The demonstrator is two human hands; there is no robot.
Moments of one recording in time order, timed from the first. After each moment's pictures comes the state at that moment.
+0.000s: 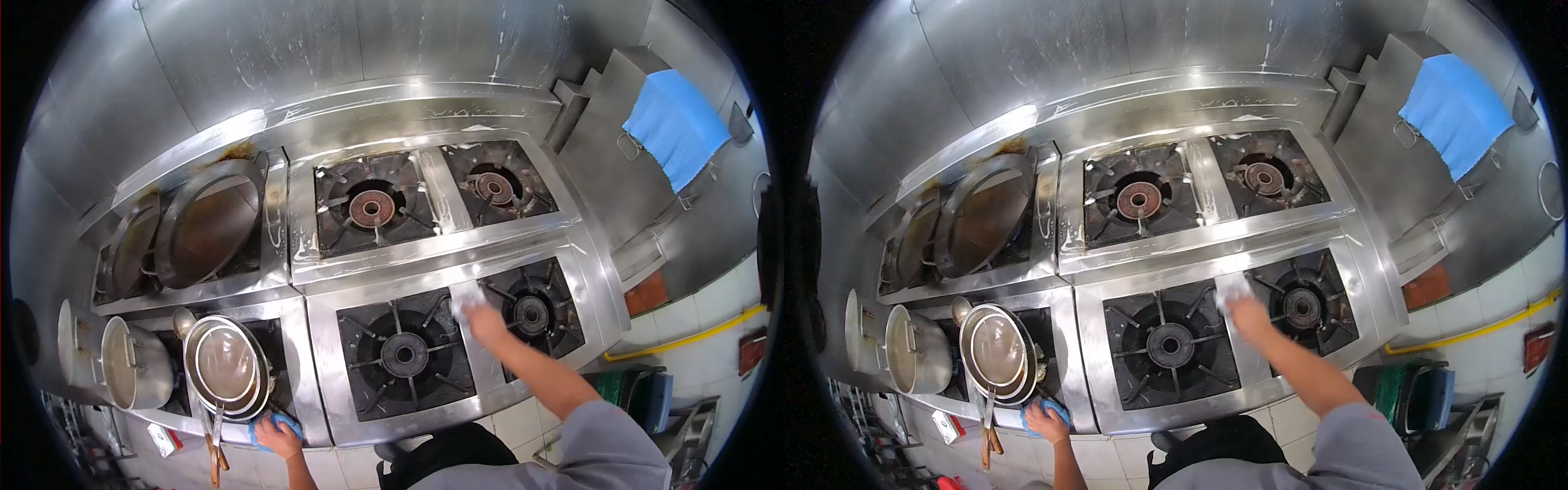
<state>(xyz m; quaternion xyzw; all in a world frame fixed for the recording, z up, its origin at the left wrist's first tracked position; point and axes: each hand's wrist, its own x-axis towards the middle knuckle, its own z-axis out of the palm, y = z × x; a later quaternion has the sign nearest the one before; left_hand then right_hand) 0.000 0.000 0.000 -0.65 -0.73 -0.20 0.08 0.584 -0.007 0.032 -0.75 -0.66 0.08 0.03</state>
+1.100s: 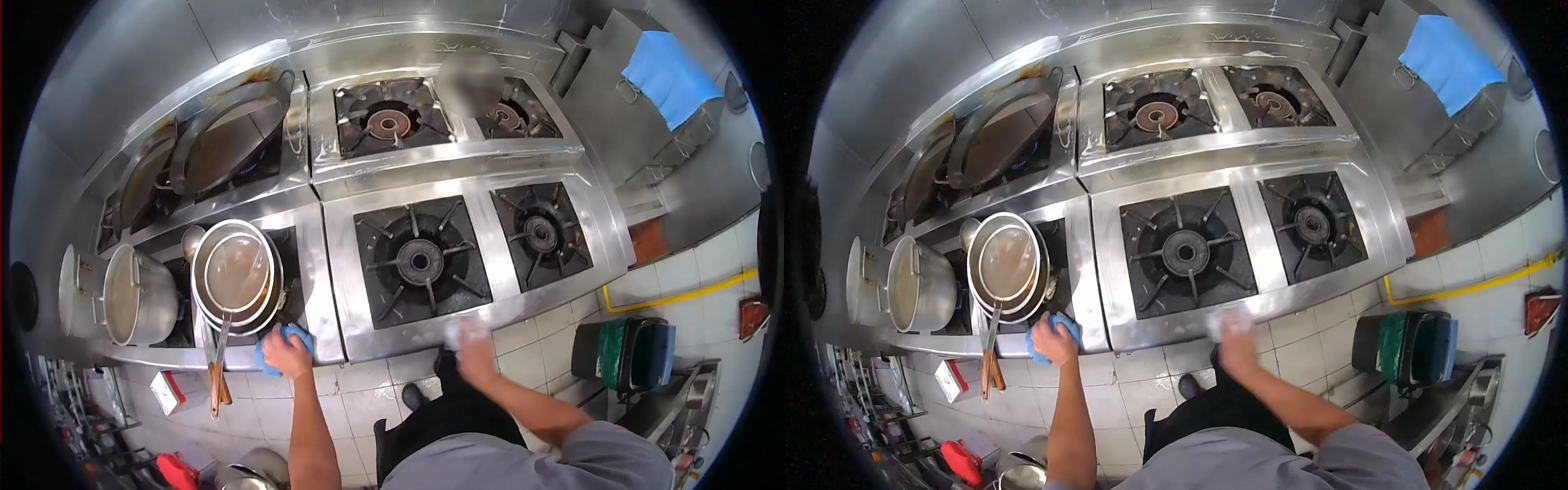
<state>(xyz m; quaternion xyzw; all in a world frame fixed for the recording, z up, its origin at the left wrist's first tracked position) 0.013 -0.007 0.005 -0.63 -0.73 -0.24 0.08 0.362 -0.218 0.041 -0.76 -0.61 0.07 0.22</state>
